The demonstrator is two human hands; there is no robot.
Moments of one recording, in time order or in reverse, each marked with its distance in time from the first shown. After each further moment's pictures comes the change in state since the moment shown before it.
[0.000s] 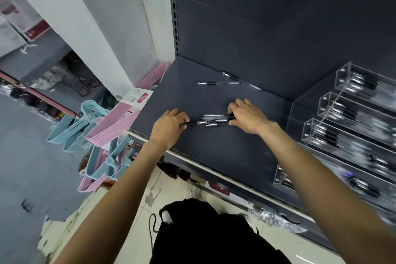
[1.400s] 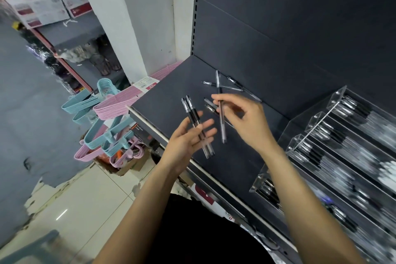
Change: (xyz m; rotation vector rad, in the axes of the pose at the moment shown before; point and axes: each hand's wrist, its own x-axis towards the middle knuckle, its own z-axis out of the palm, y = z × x) left_hand -0.073 0.136 -0.012 -1.814 0.185 -0.459; right_hand -0.088 -0.019 -0.043 0.895 0.511 -0.495
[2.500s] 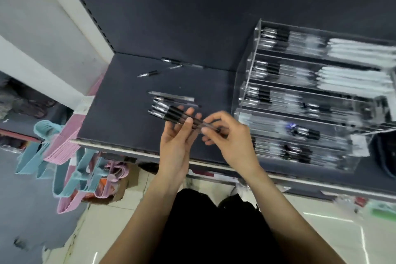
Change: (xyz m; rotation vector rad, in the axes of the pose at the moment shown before) left_hand -0.019 -0.035 0.056 0.042 -0.126 -0.064; right_hand -0.116 -0.016 0.008 0.309 0.468 0.540
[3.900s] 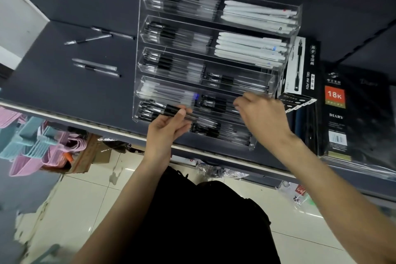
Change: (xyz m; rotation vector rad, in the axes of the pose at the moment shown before) left_hand -0.059 -0.168 0.142 0.329 0.147 -0.052; right_hand -0.027 0.078 -0.296 -1.306 0.008 -0.528
